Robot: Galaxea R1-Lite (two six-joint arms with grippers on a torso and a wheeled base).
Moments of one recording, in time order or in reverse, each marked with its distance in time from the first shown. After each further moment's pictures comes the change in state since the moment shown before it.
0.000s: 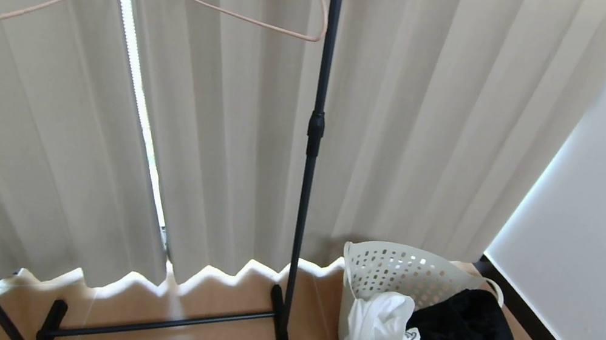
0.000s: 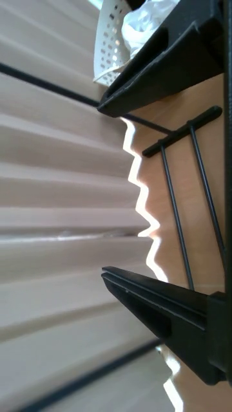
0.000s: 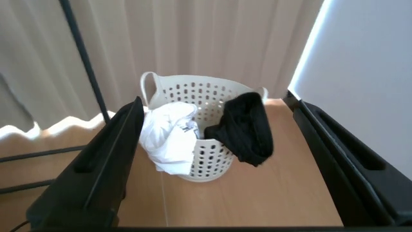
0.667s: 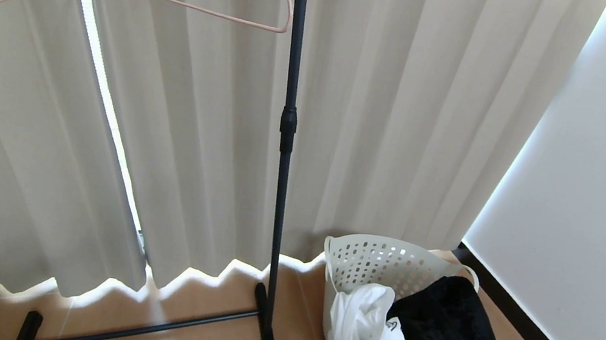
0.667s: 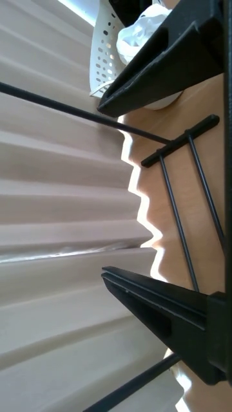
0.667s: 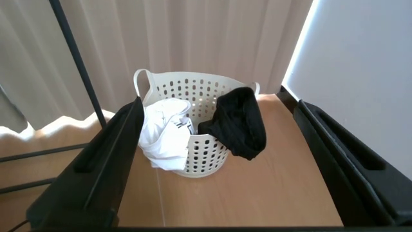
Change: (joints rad) left arm 0.000 0.000 0.000 0.001 -0.003 0.001; right arm 0.000 0.000 0.000 -0.001 -0.001 0.000
